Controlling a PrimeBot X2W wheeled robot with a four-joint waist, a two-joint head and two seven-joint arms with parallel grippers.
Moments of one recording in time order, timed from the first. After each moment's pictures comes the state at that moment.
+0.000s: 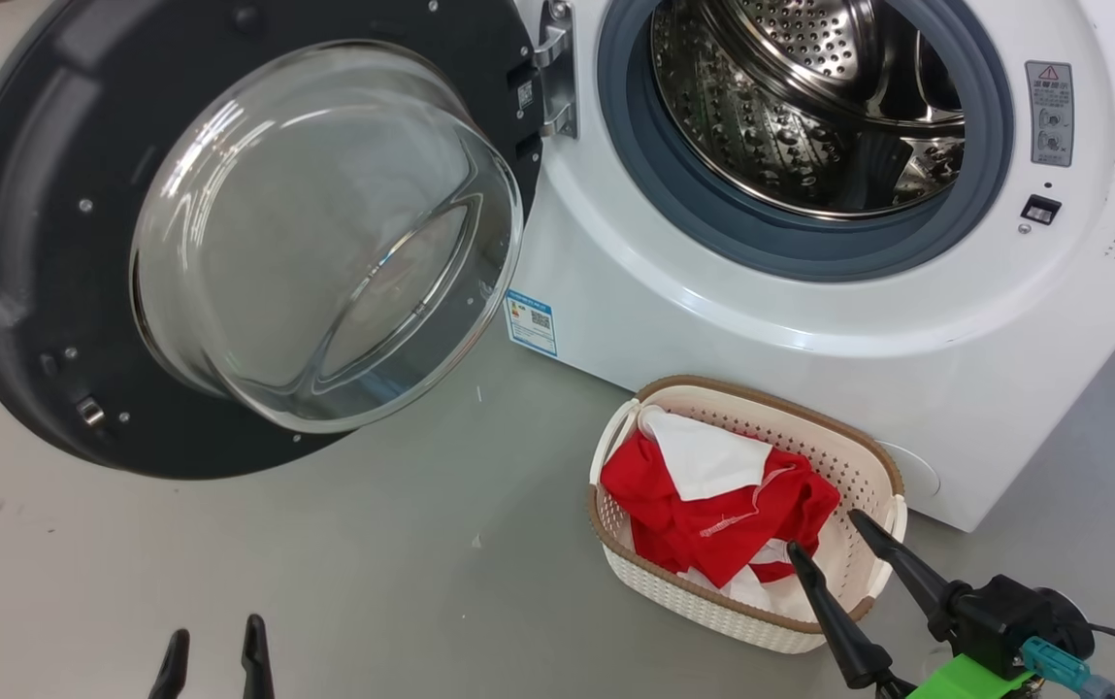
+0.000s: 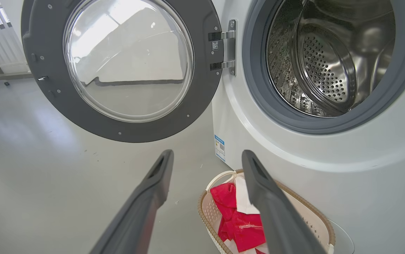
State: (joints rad) left arm 0.16 0.04 0.04 0.10 -0.33 0.00 -0.26; right arm 0.00 -0.24 0.29 0.21 0.38 0.13 -0.26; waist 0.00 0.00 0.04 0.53
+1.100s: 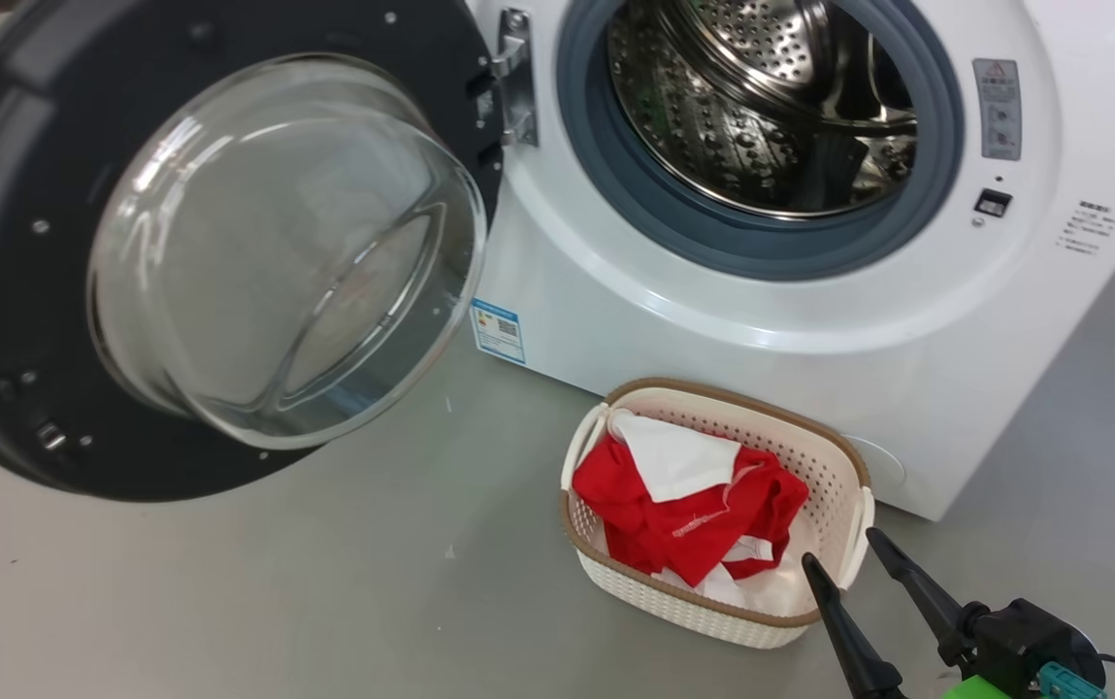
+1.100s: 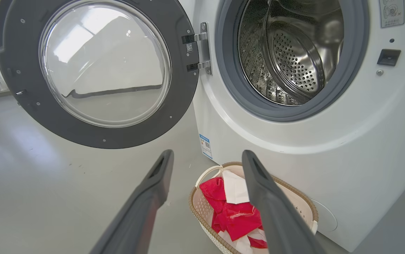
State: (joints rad) left arm -0.44 0.32 0.33 0.08 -0.34 -0.12 -0.26; right arm 0.06 -0.19 0.22 0.19 0.37 0.13 -0.26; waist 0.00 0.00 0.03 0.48
